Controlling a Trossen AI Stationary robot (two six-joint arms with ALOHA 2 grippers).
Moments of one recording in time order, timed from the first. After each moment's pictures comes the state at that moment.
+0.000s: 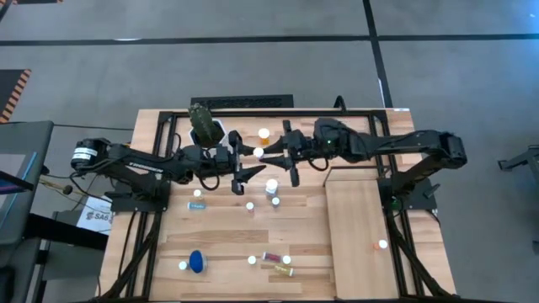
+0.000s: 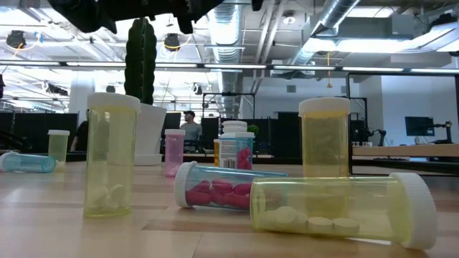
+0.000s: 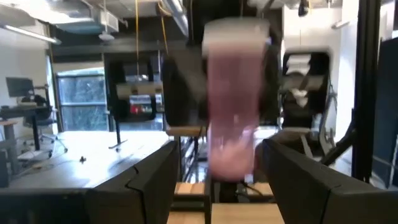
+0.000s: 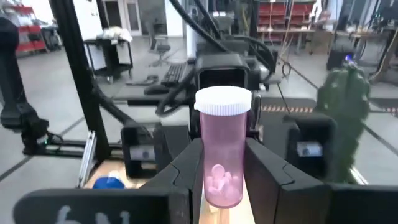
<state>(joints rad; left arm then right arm) 0.02 1.35 0.65 0.96 -0.05 0.05 -0.07 1.47 1.21 0.24 -0.19 0.00</state>
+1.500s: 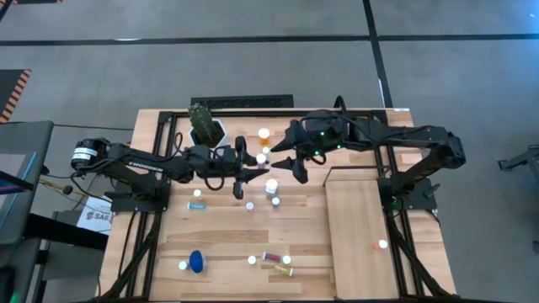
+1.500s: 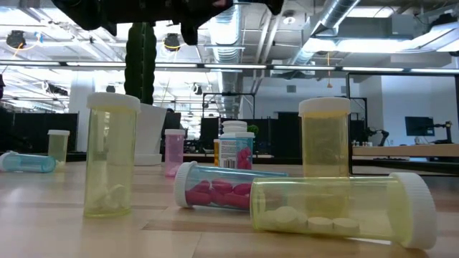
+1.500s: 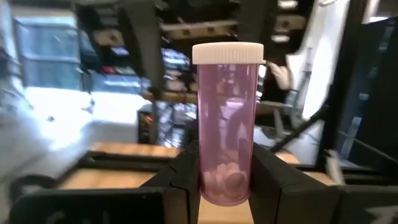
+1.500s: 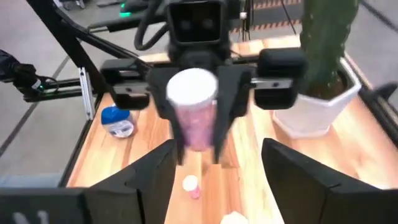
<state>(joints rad) 0.02 1.34 0.67 0.79 0.06 -0.10 -0.08 1.48 1.49 -0.47 -0.15 0.11</state>
